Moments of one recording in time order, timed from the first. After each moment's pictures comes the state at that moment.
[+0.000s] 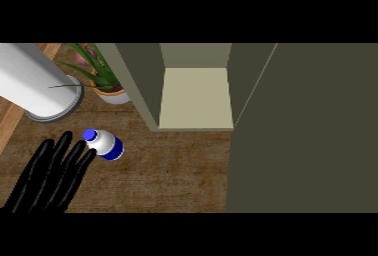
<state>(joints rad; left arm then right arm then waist) 0.27 0.03 -0.24 -2.41 0.22 -0.03 0.37 0.38 -0.13 0.03 -2.42 -0.22 0.15 0.22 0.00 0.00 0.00</state>
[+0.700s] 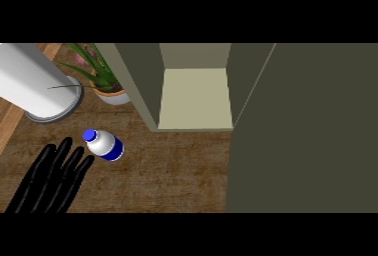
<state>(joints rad) 0.32 0.05 -0.26 -2.43 0.19 0.02 0.41 0.42 -0.12 -0.01 -2.43 -0.25 0.19 0.22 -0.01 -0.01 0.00</state>
